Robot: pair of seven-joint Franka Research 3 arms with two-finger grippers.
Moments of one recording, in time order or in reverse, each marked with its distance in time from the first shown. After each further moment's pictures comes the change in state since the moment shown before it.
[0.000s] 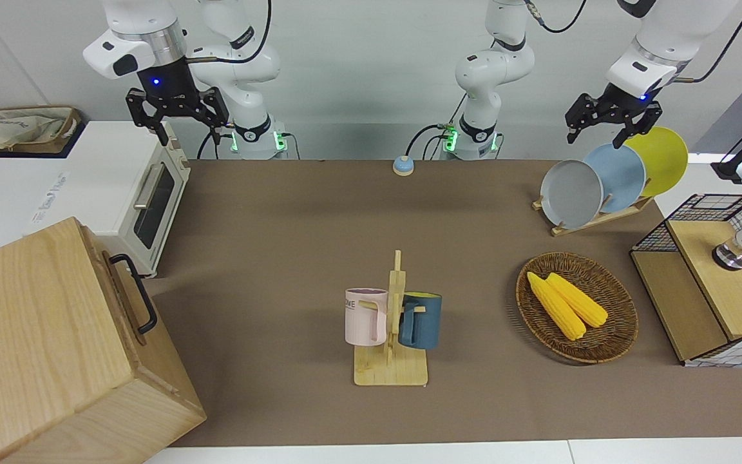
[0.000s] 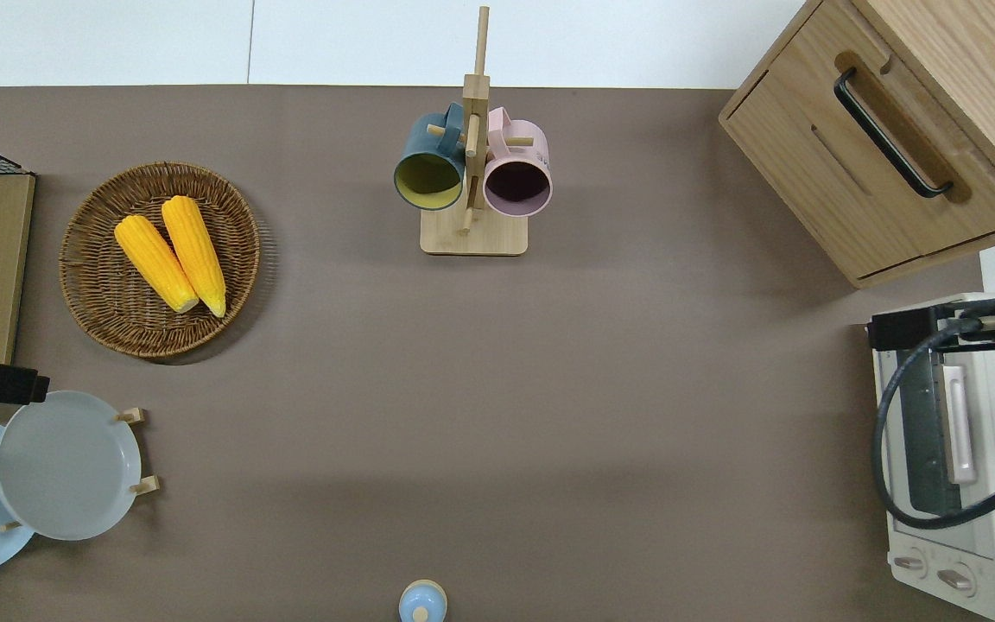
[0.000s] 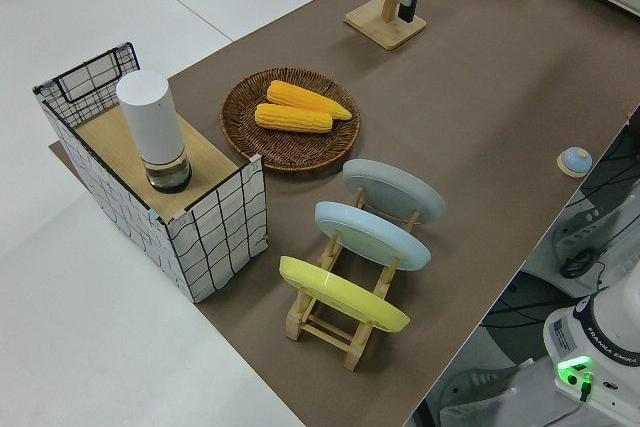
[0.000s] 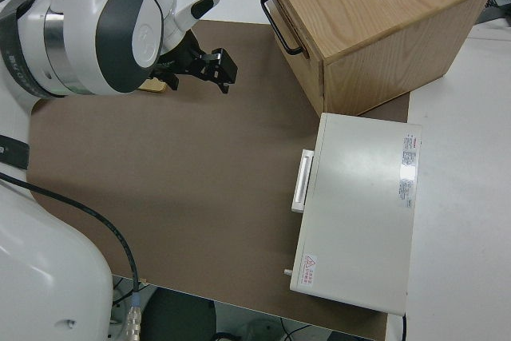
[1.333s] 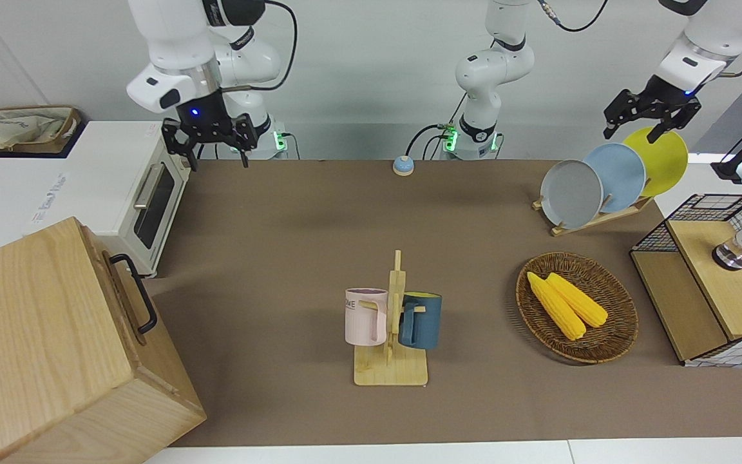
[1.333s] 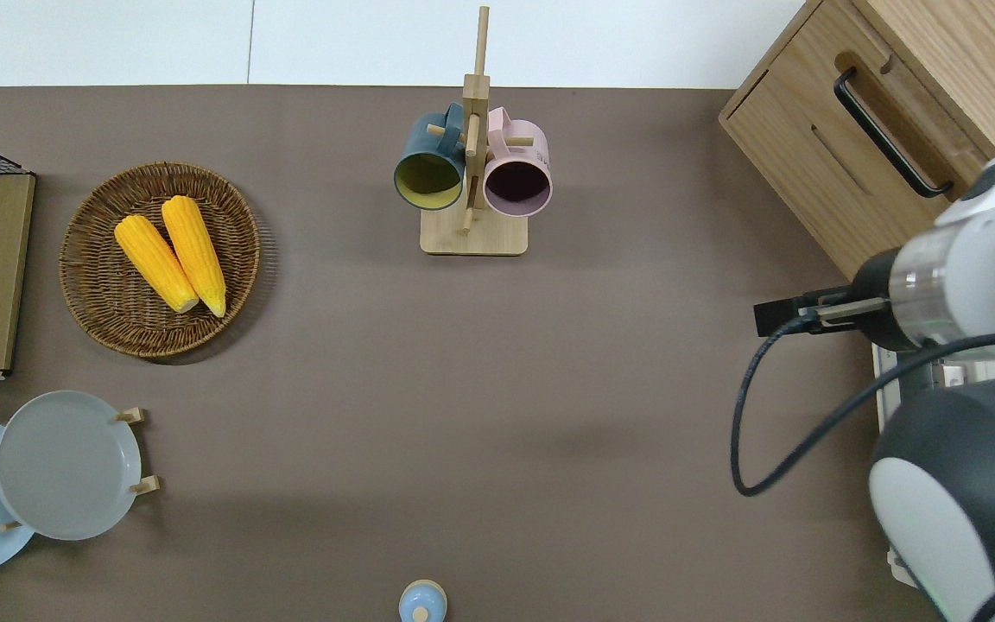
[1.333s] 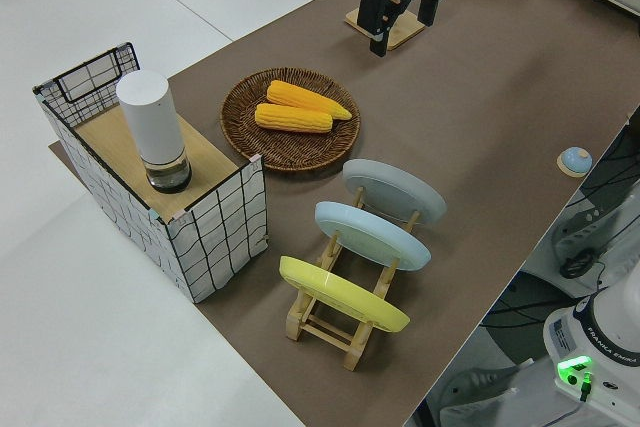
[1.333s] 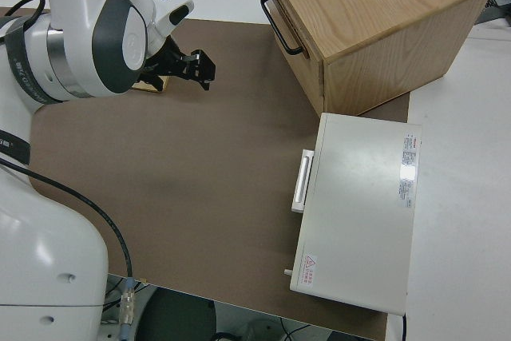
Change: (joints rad) left arm 0.023 0.008 0.171 0.000 0.002 -0.003 0.151; right arm 0.000 0.051 0.114 -0.089 0.000 0.164 0.022
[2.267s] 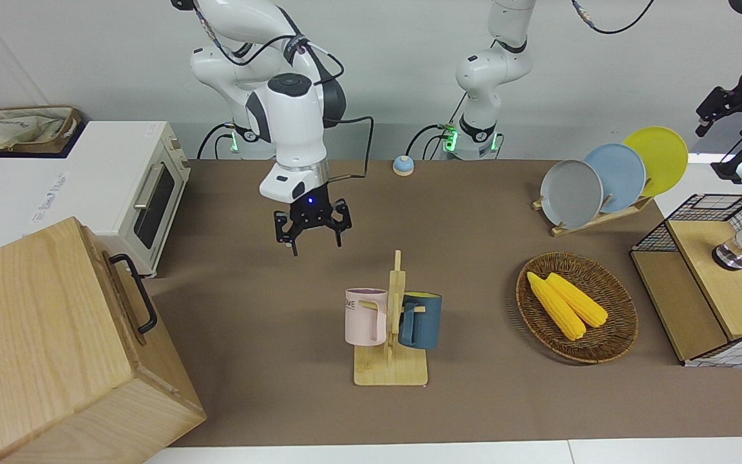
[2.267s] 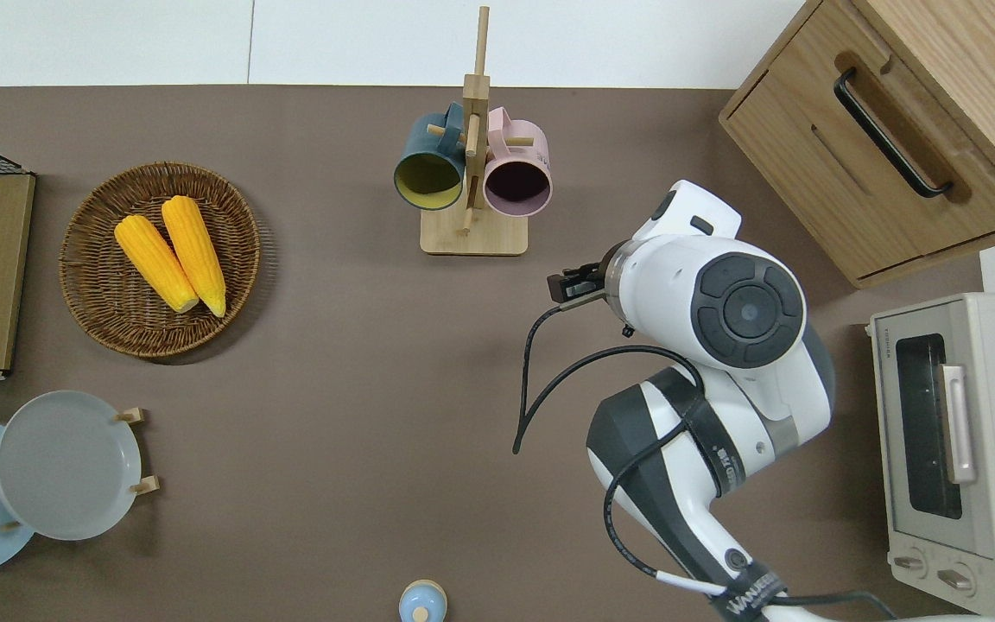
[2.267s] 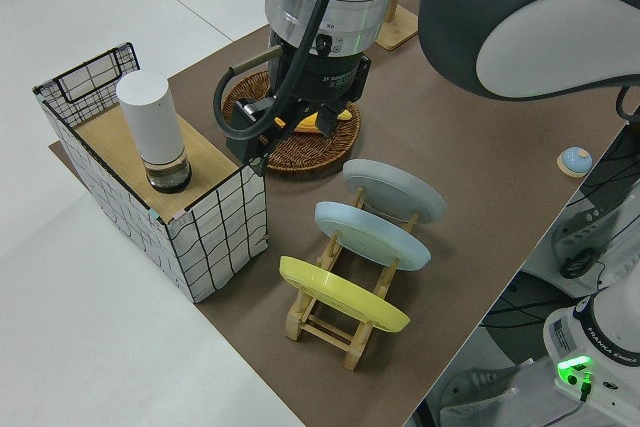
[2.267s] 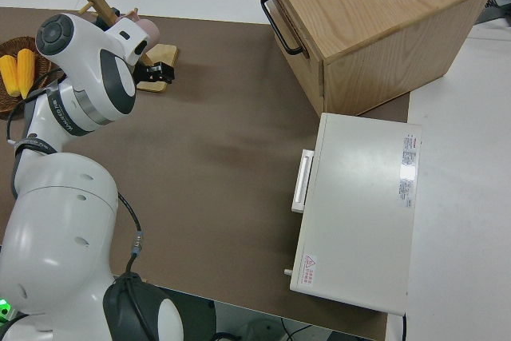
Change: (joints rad) left arm 0.006 0.082 0.352 0.020 0.000 0.247 0.372; right arm 0.056 0.244 0.177 -0.165 -0.171 0.636 0.189
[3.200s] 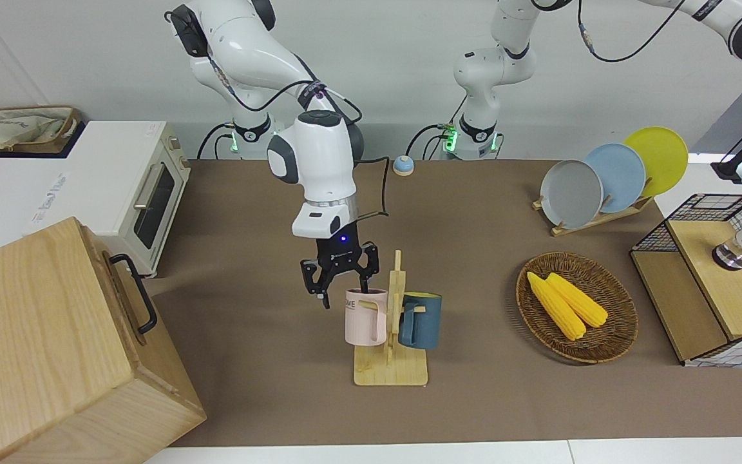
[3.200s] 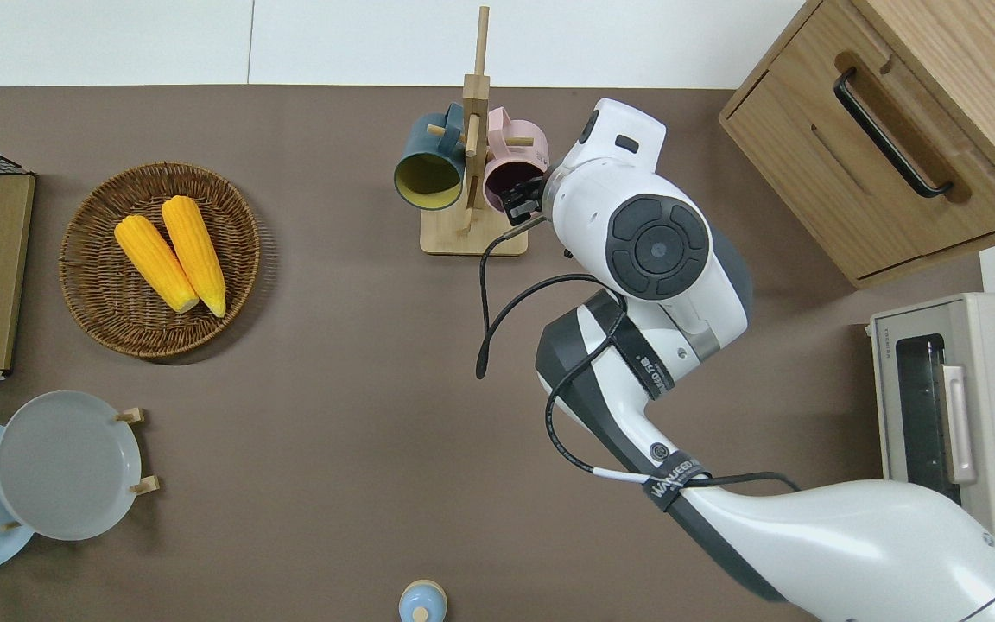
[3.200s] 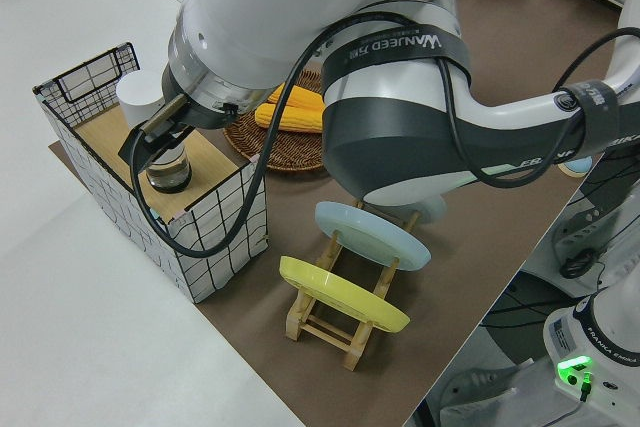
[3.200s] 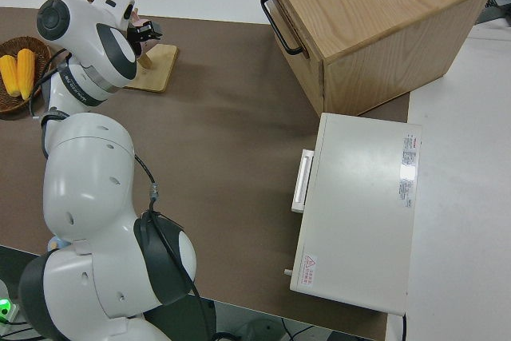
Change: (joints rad) left arm -0.218 0.173 0.290 -0.027 -0.421 0.488 -0.007; right arm 0.071 0.298 -0.018 0.353 -0.208 0.129 -0.017
